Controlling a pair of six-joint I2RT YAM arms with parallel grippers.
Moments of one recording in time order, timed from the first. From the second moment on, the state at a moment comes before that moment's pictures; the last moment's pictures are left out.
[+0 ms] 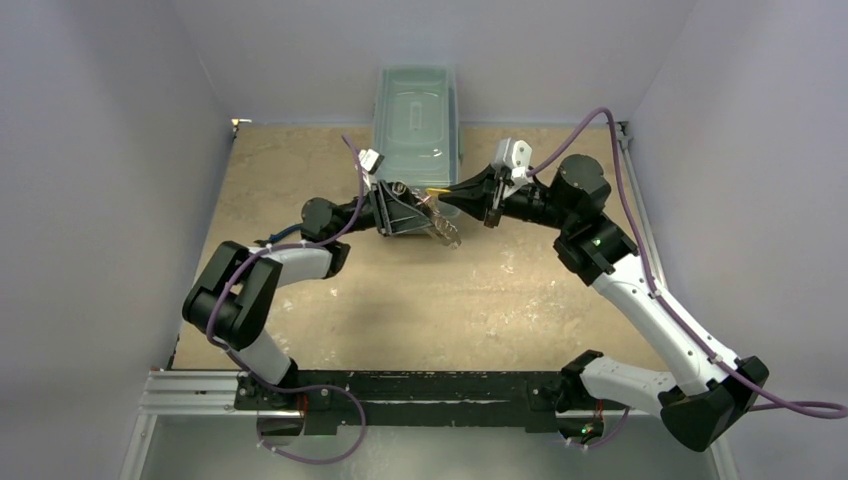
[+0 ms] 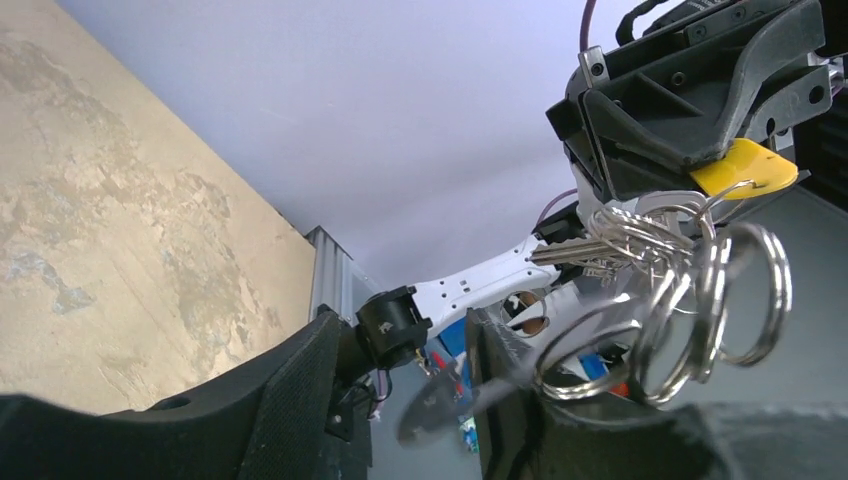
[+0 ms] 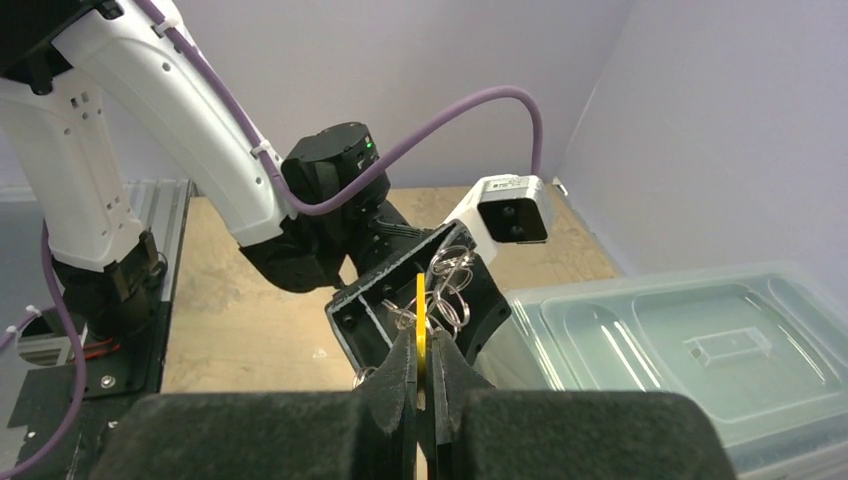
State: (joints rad) left arm -0.43 1.64 0.73 1.40 0.95 -1.41; right arm 0.56 1.09 1.16 0.00 -0.70 -0.14
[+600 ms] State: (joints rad) left arm -0.34 1.50 0.75 1.11 1.06 -1.19; right arm 0.47 0.97 1.07 -0.24 -0.57 -0.20
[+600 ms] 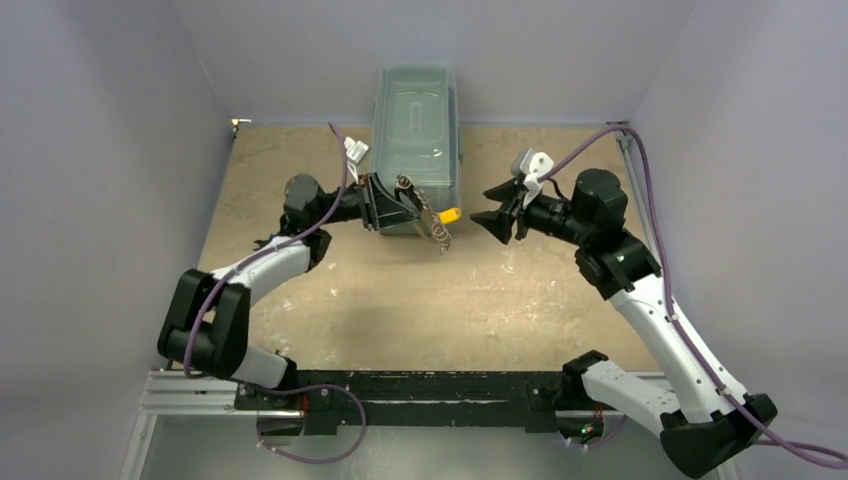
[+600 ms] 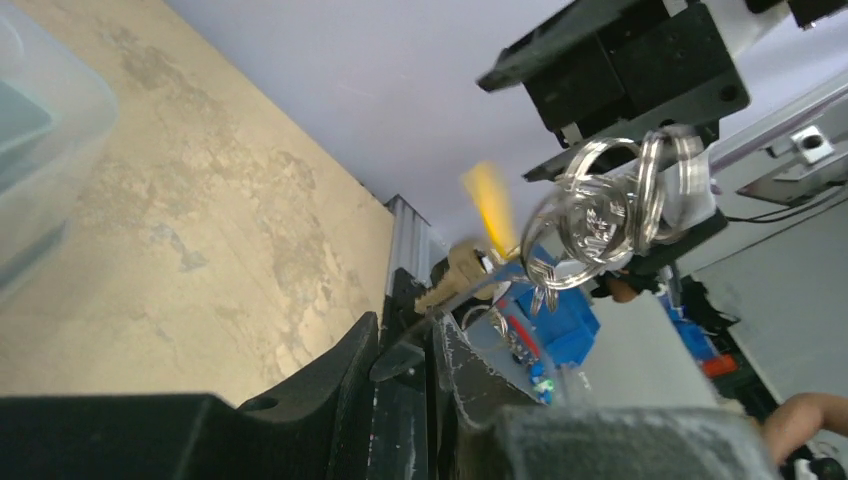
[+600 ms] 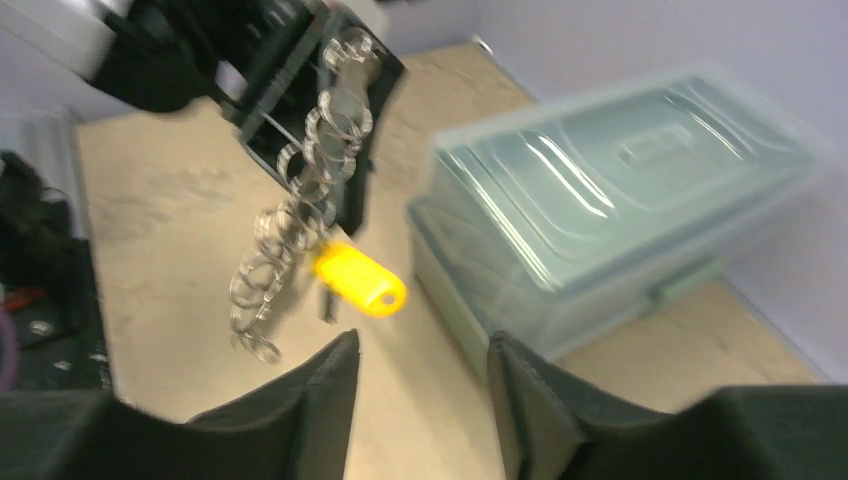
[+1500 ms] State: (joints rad) left arm -0.92 1.42 1.59 -0.95 -0.16 1.03; right arm 0.39 1.04 1.11 -0.16 -0.90 0.03
